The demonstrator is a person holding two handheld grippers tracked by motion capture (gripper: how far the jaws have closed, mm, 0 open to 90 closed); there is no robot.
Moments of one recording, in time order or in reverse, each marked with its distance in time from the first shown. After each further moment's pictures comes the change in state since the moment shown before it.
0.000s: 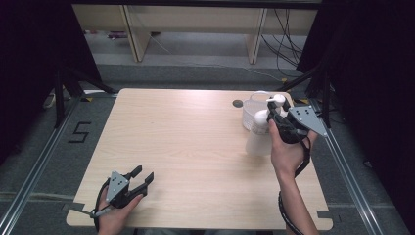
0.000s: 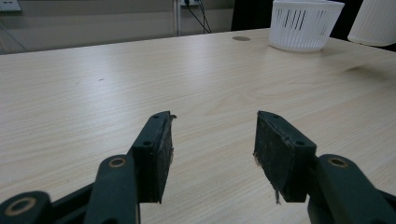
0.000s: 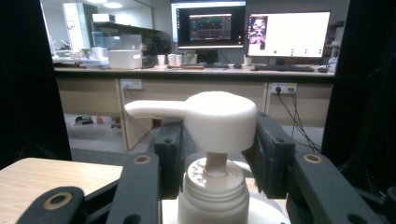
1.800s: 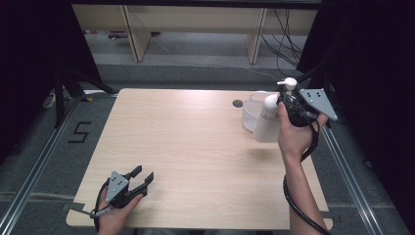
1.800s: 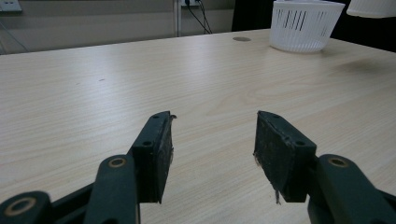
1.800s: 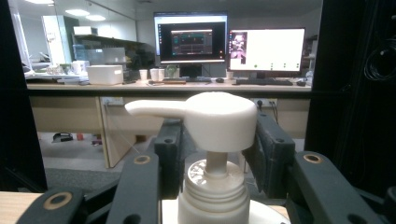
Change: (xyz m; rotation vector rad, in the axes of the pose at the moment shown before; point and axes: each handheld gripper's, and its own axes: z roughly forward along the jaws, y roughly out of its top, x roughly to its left) left arm 0.000 0.000 0.000 -0.003 0.002 -0.005; right arm -0.019 0.030 0.023 -0.050 -0.065 0.000
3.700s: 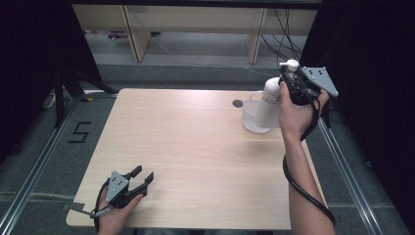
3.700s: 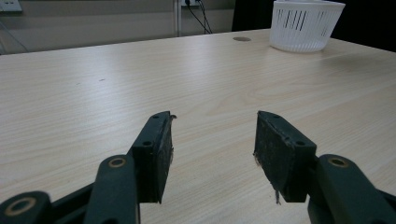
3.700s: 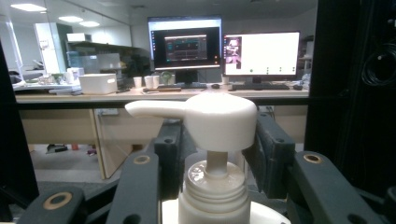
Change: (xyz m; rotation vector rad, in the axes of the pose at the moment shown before) left arm 0.000 0.000 0.000 0.001 0.000 0.004; right arm -0.007 0.026 0.041 -0.004 -0.018 0.018
